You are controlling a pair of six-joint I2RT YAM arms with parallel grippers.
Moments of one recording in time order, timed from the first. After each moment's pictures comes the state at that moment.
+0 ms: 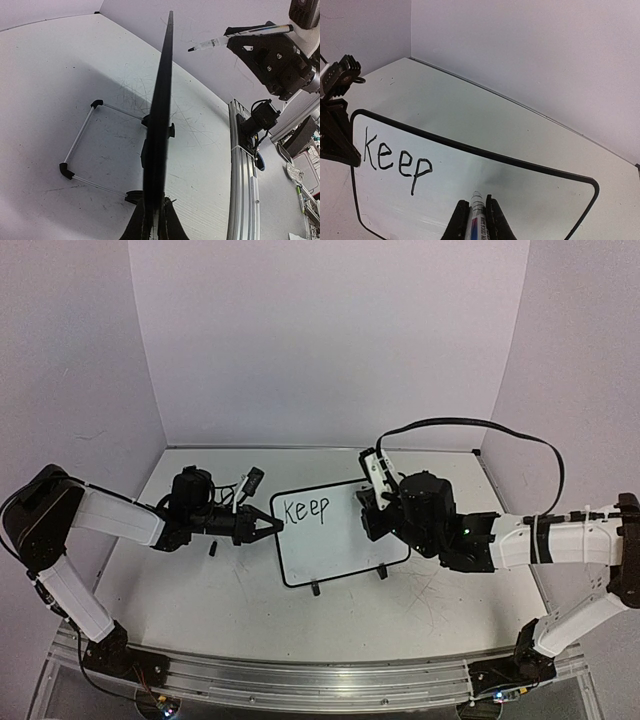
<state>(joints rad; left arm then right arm) -0.57 1.61 0.69 0.55 0.79 -0.25 1.01 1.42 0.87 0.24 0.49 -0.01</state>
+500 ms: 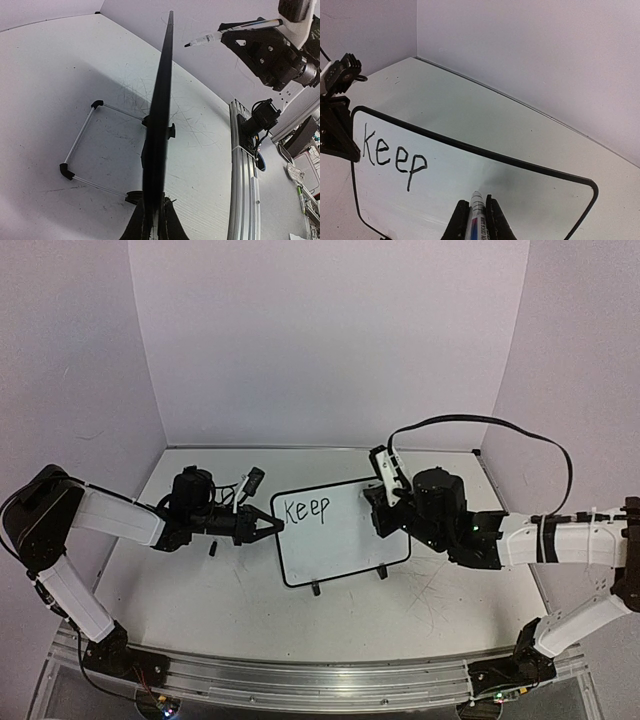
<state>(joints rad) -0.58 1.61 0.69 0.55 0.78 -0.25 0.93 1.38 0.83 0.26 0.37 -0.02</state>
